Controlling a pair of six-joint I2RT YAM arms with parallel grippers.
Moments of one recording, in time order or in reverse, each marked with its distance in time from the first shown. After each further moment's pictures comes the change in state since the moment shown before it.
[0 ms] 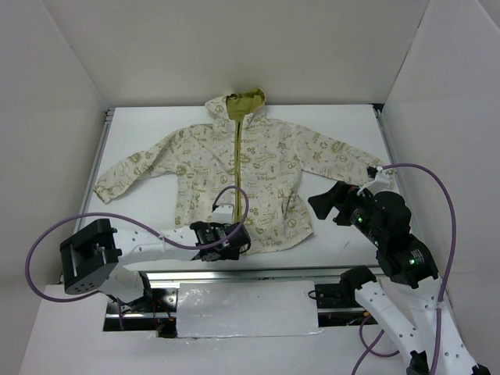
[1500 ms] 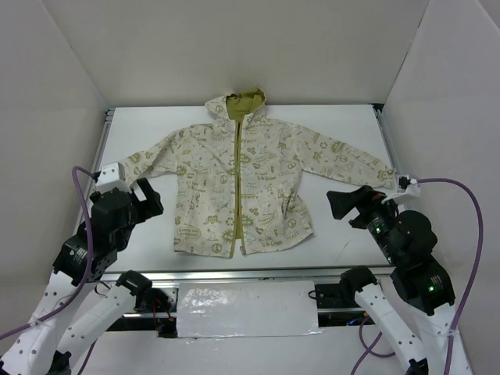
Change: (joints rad) left arm 0.692 -0.874 0.095 -0.193 -0.039 0.522; right arm 0.000 -0.133 0.063 -0.008 0.164 0.032
